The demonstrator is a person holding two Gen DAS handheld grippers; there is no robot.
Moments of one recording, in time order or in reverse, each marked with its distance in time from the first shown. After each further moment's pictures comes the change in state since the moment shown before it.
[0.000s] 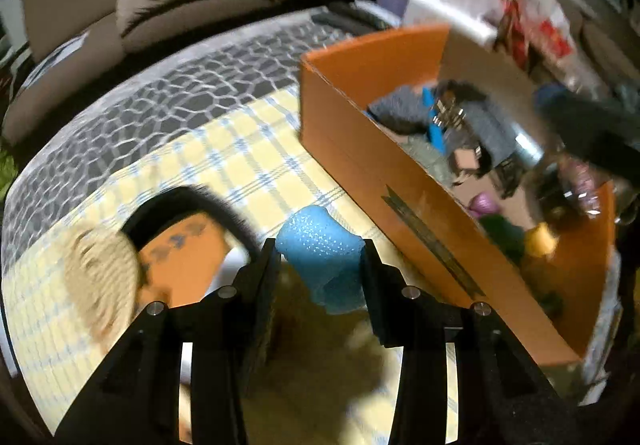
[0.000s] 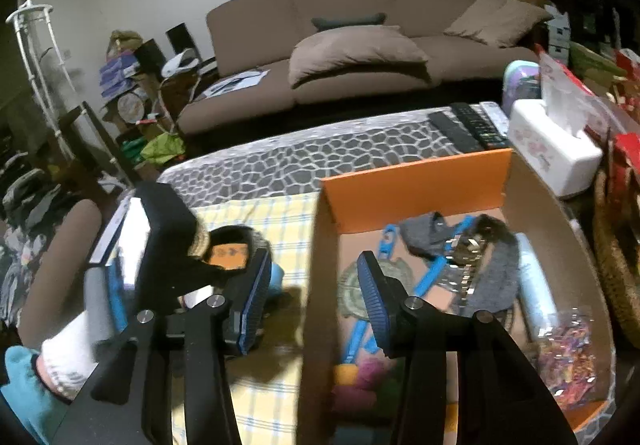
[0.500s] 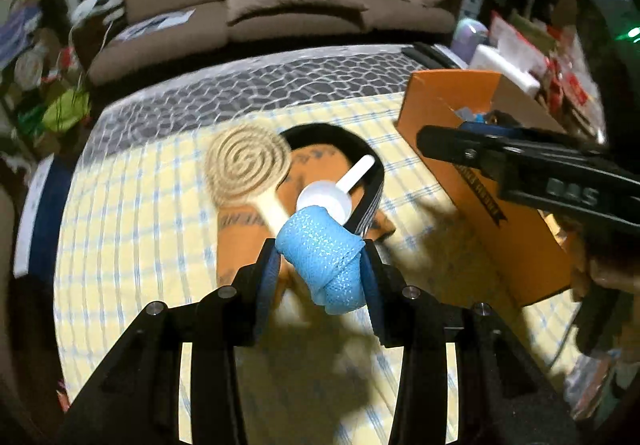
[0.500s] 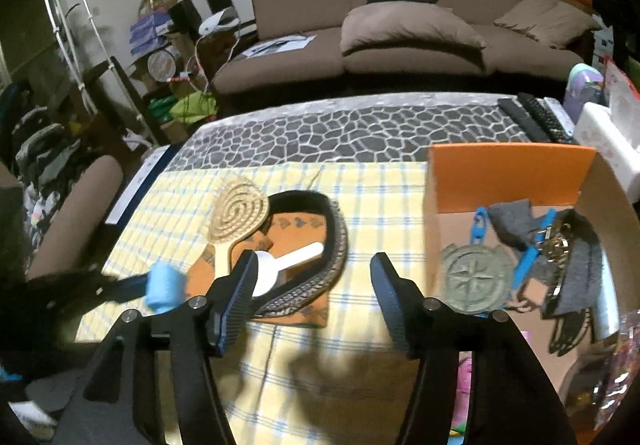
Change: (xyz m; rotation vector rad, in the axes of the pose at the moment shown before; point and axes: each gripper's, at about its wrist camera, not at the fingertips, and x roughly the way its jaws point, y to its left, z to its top) left arm -0.086 0.052 -0.092 -0.245 -0.098 0.167; right arm 0.060 0.074 -0.016 -0.098 0.104 0.072
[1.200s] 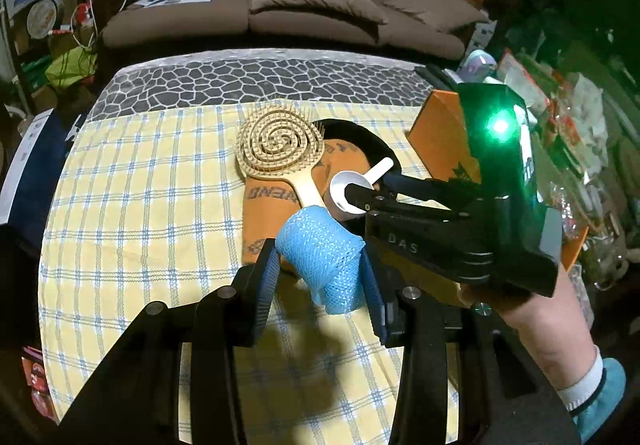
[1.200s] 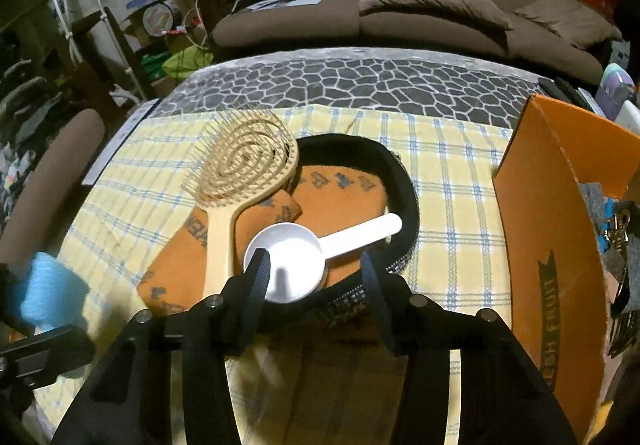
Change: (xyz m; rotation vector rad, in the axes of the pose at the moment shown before) left arm -0.017 0.041 -0.015 -0.123 -0.010 -0.083; right arm 0.090 0.039 -0.026 -0.072 0.107 -0.057
